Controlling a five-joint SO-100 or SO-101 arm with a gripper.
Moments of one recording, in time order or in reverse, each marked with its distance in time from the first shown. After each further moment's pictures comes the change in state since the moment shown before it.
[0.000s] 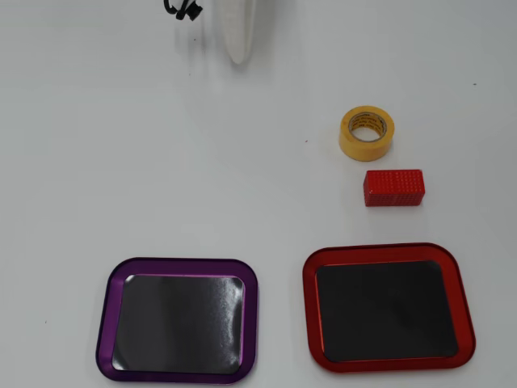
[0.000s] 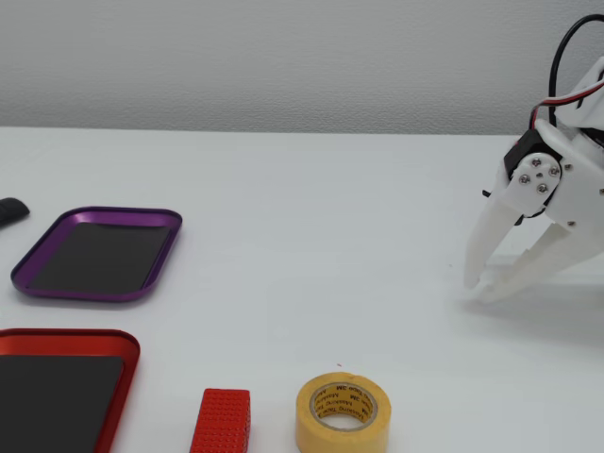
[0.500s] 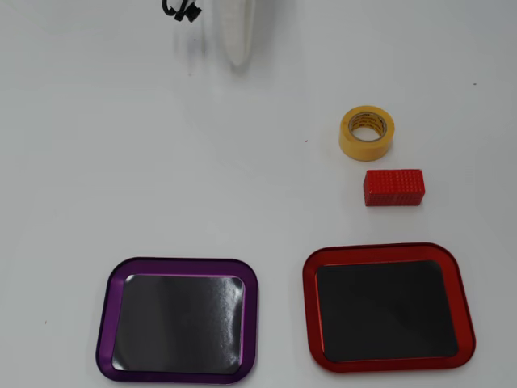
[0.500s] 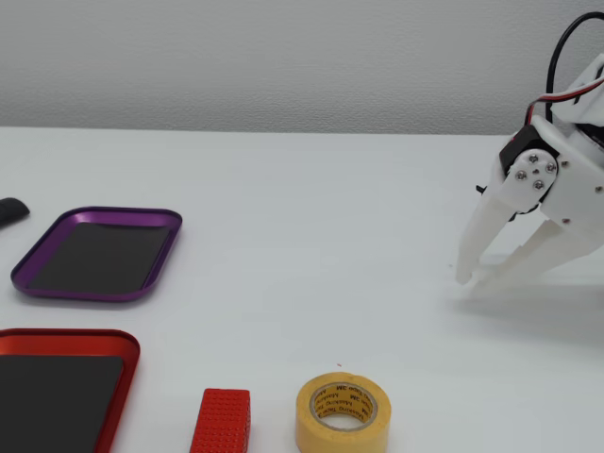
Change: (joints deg) arm -0.4 0.0 -2.5 -3.8 0.5
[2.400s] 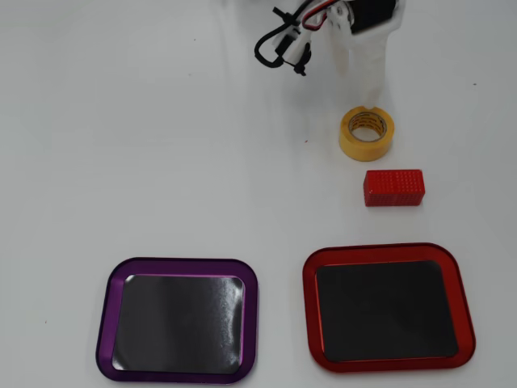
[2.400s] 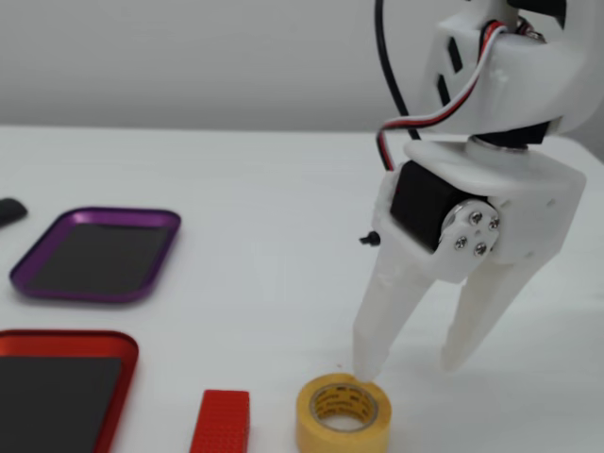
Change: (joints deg) arm -28.5 -87.2 -56.6 -10.0 -7.2
